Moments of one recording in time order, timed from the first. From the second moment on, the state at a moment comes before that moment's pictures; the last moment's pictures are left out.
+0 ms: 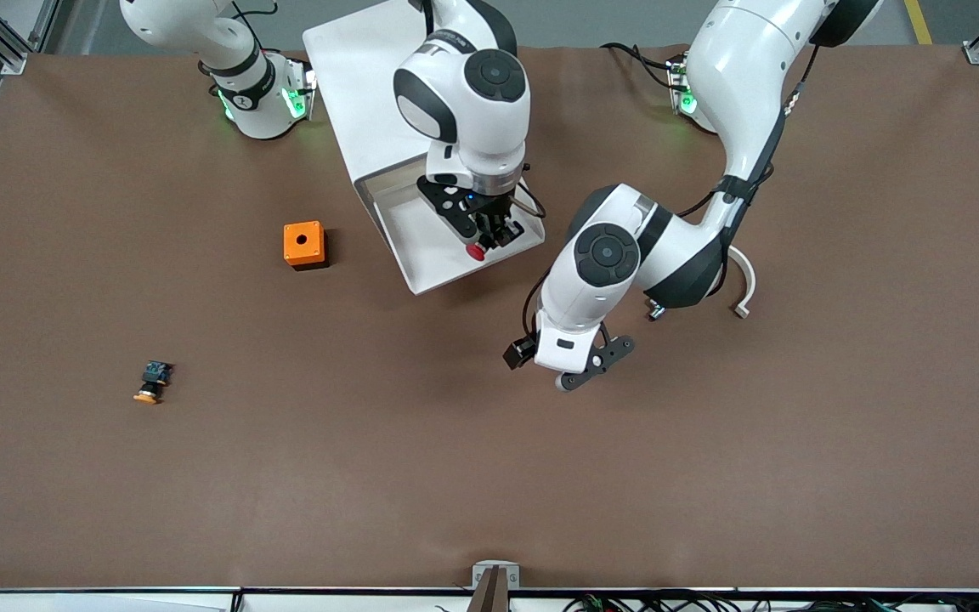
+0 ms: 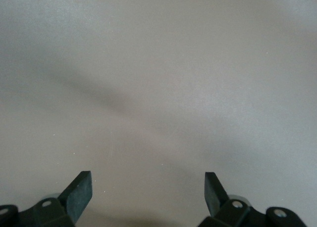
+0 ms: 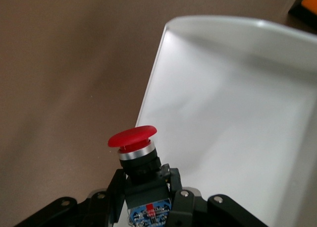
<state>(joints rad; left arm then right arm) -0.50 0.69 -0.16 -1.34 -0.01 2.13 -1.18 0.94 0.42 -0.08 -1.58 -0.04 1.99 1.73</state>
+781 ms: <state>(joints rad) -0.54 0.69 -0.16 -1.37 0.06 2.13 -1.19 0.64 0.33 -0.08 -1.58 0.00 1.89 1.17</state>
